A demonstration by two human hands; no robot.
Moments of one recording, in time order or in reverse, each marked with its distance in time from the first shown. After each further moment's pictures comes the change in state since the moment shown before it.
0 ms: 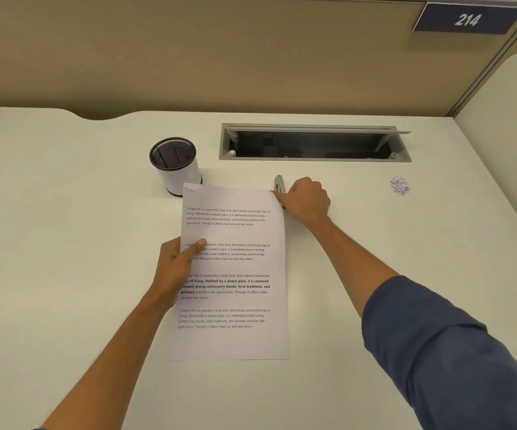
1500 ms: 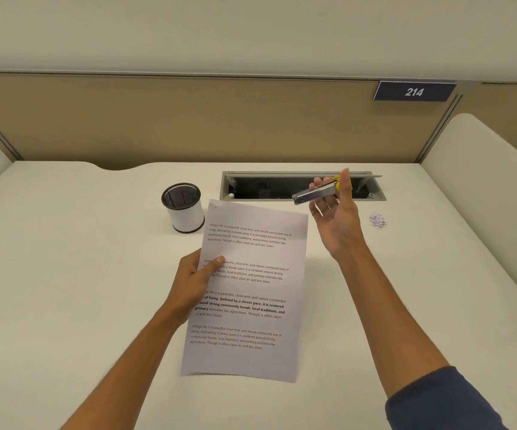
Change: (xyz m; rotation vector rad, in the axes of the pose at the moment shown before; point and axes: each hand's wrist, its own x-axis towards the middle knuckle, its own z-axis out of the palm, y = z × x) left_hand -0.041 0.053 0.022 -0.003 -0.161 0.199; right_hand -0.080 -0.011 -0.126 1.702 -0.086 0.002
